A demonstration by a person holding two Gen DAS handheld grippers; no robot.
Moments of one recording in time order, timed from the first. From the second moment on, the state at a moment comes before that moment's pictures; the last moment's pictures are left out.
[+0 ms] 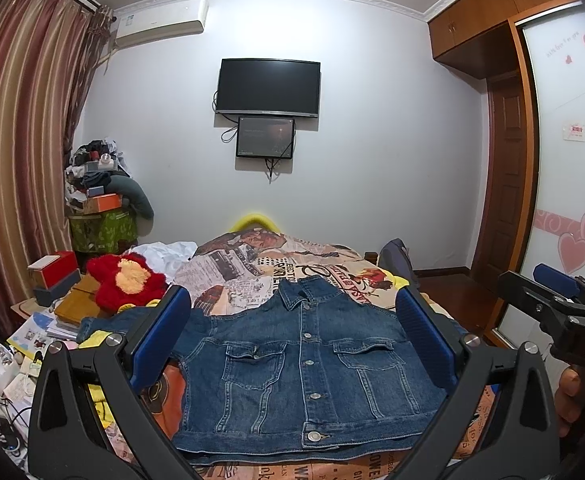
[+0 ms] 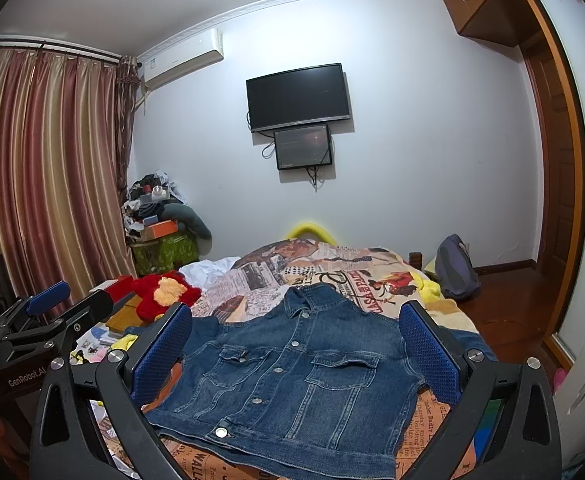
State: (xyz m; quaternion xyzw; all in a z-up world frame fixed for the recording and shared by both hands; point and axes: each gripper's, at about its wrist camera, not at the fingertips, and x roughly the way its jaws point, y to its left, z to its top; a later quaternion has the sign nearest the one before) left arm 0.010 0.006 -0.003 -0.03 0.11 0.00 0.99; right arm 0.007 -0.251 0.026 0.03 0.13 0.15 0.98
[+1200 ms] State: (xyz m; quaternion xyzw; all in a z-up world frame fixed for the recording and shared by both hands) left arm 0.151 0.086 -0.030 -0.05 0.16 0.07 0.98; right arm 0.146 -0.188 0.020 -0.02 0.18 0.15 0.97
